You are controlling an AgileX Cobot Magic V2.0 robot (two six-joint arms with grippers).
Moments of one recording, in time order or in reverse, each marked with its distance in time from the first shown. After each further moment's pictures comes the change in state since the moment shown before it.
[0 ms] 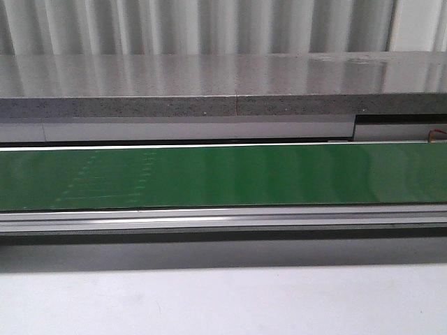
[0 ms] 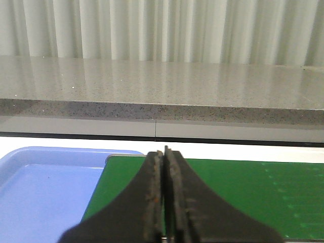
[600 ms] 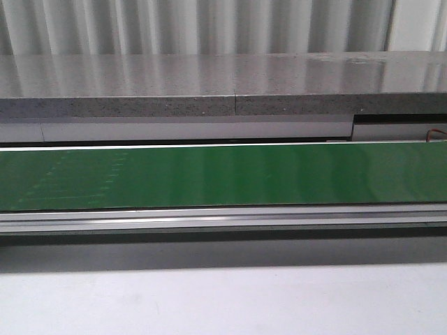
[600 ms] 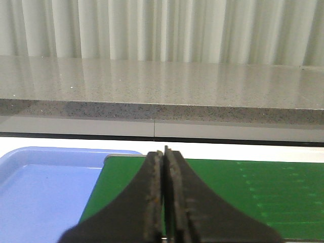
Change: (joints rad) left arm 0.000 0.000 0.000 0.000 0.000 0.000; right arm -0.216 0.460 -0.109 0.121 -0.228 -0.122
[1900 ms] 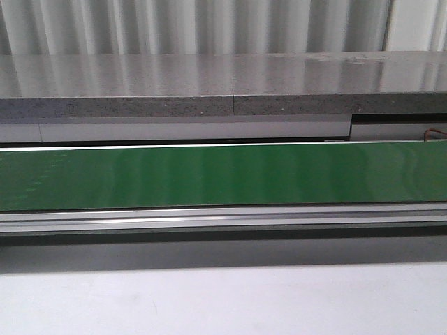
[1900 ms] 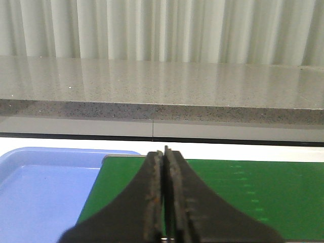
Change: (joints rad) left arm 0.000 0.000 0.000 0.000 0.000 0.000; right arm 0.005 0.194 -0.157 0.181 0.111 -0.101
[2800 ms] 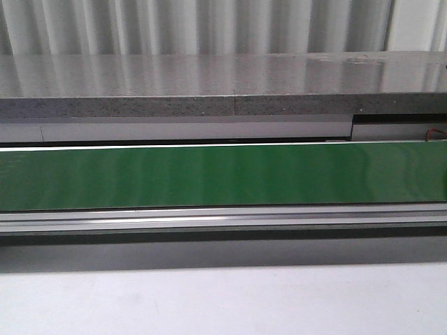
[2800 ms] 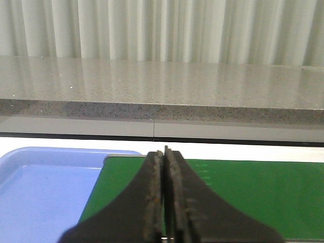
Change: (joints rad) left arm 0.000 0.000 0.000 0.000 0.000 0.000; right arm 0.312 -0.119 -0.002 -0.011 0.096 0.000
